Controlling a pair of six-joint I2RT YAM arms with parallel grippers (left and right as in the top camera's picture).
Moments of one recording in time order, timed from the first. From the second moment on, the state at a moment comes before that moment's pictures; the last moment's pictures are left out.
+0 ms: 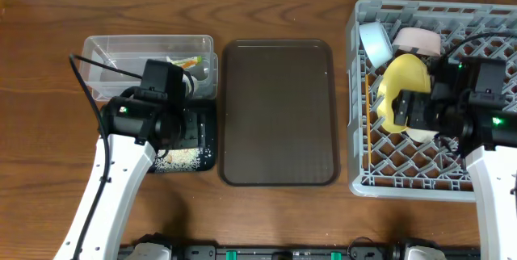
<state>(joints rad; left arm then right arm) -0.18 1.28 1.16 -1.22 0.00 -0.24 -0.12 1.23 1.12 -0.96 -0.15 0.06</state>
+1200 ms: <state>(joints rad) -0.18 0.54 0.84 -0.97 0.00 -0.25 -0.12 0.53 0.66 -0.94 -0.07 0.12</state>
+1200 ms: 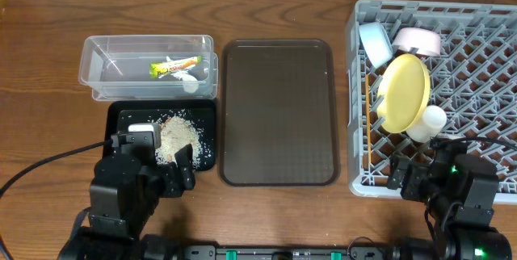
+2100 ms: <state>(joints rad) -0.18 0.54 0.84 -0.97 0.00 -0.25 -0.04 0.03 0.21 -0.19 -0.10 0.01</state>
